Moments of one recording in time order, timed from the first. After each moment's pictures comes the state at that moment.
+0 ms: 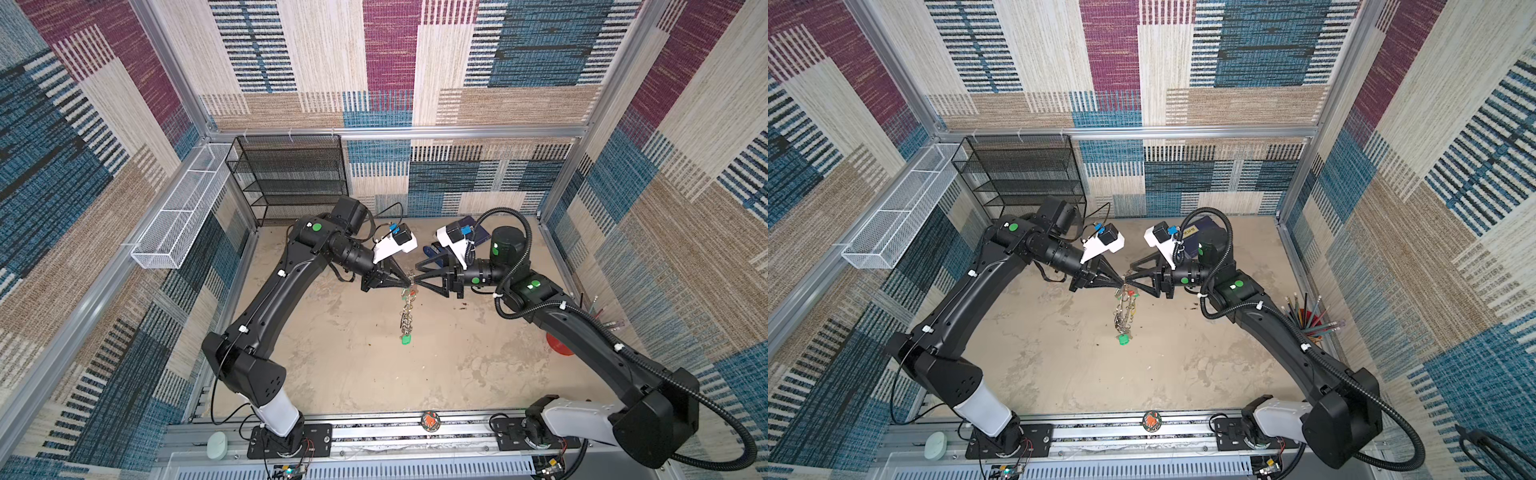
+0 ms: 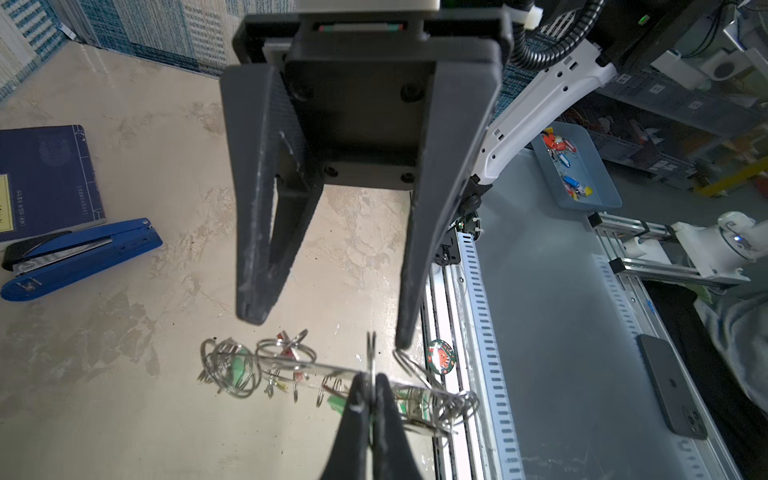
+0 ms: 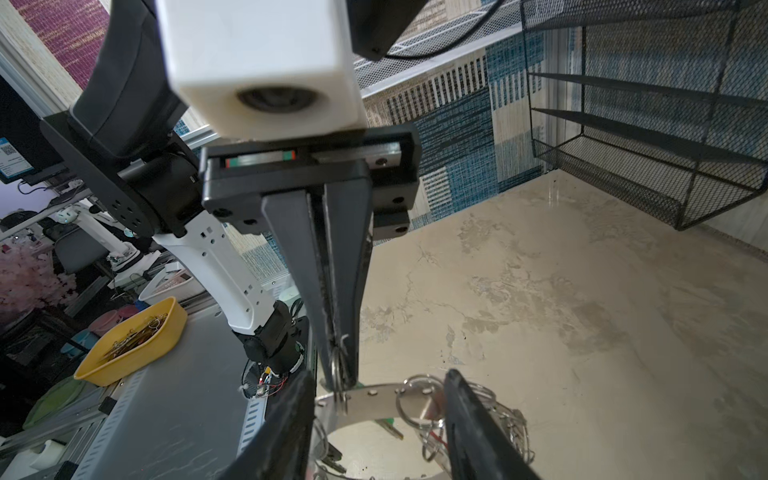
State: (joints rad) left arm -0.50 1.68 1.94 -1.37 0.92 0.72; right arm 0.49 1.27 1.11 -0.07 -0.96 0.14
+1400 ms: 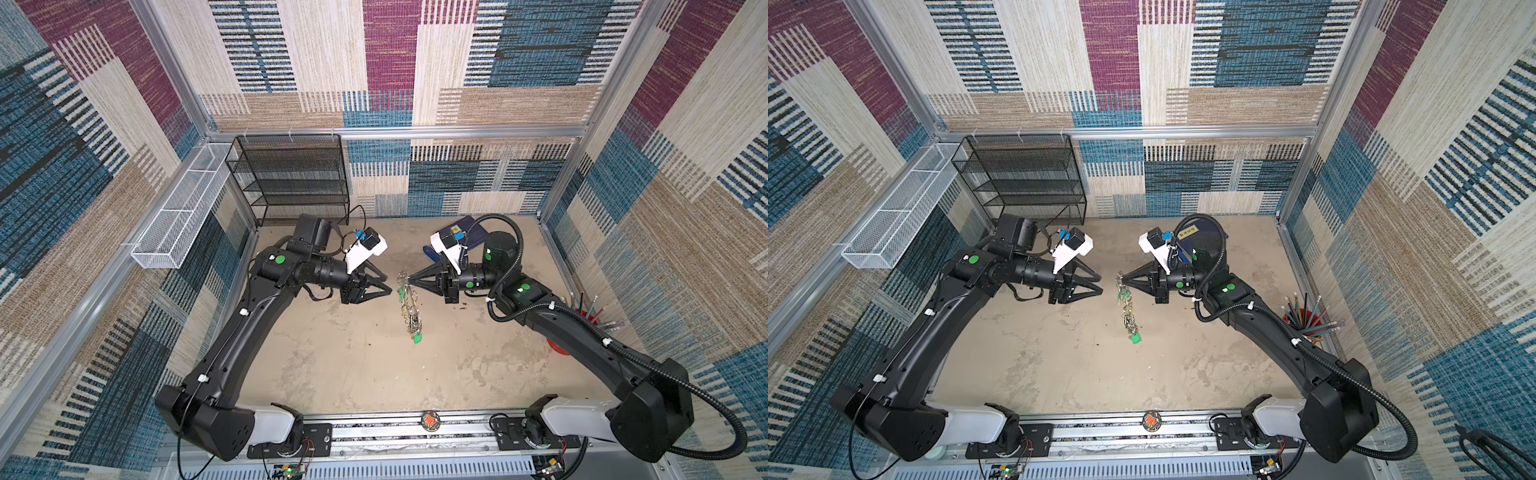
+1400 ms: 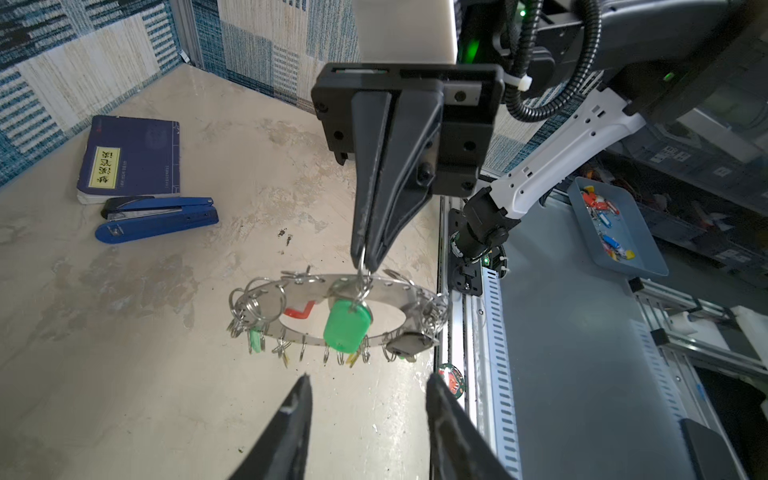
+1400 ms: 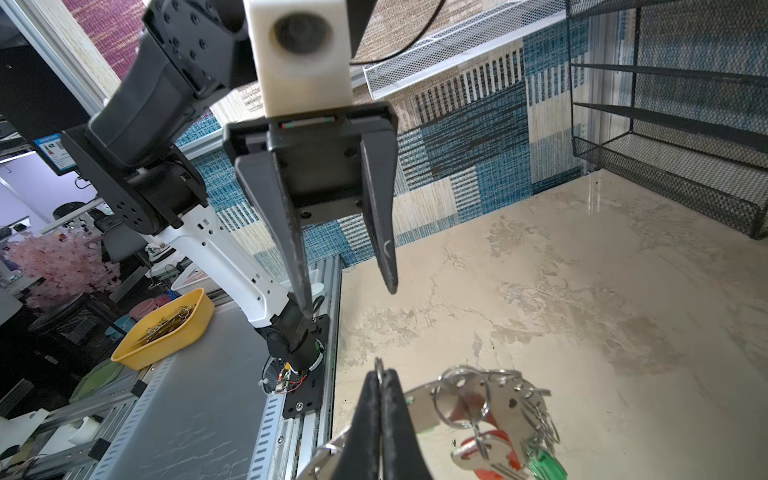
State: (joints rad) left arm -0.39 1.33 1.48 -1.00 0.93 0.45; right arm 0.52 1.29 1.05 0.10 -1.03 0.21
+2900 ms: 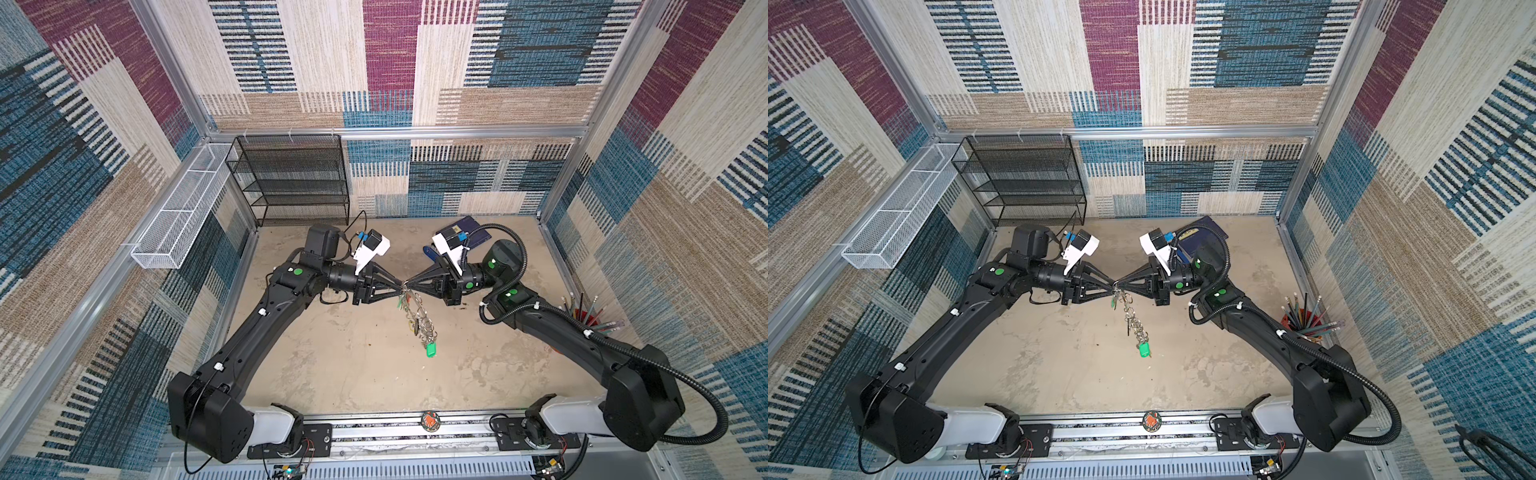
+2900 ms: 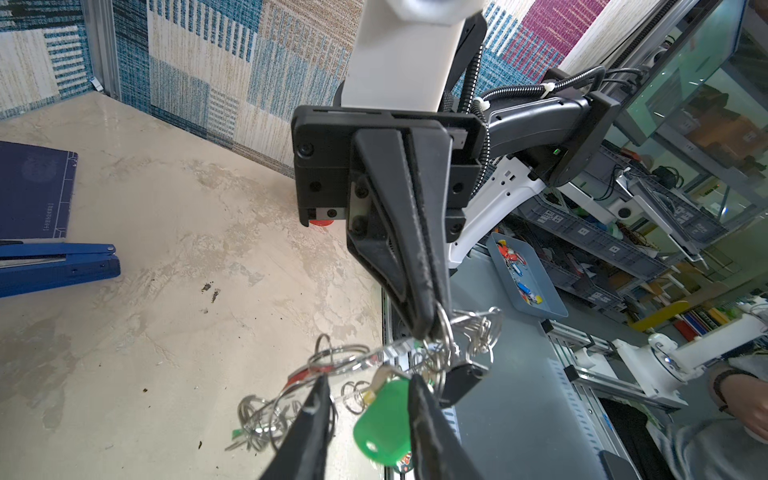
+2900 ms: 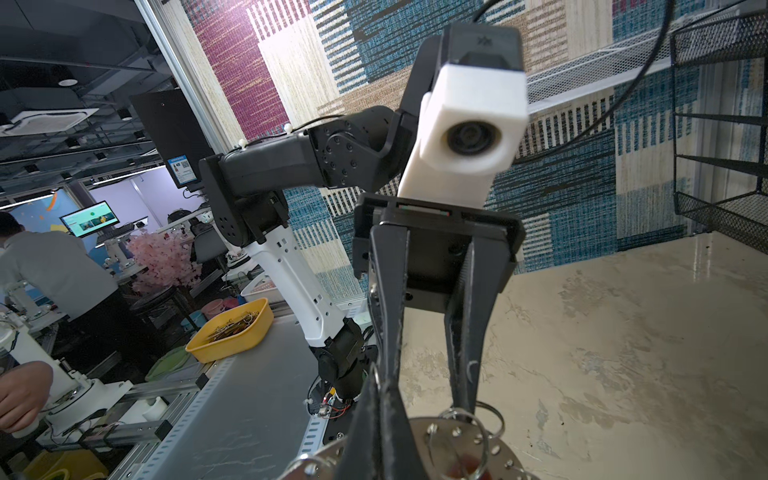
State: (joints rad) left arm -0.40 1.36 1.29 -0.59 1.18 0.18; right arm 0.52 1.35 0.95 0.60 -1.19 0.51
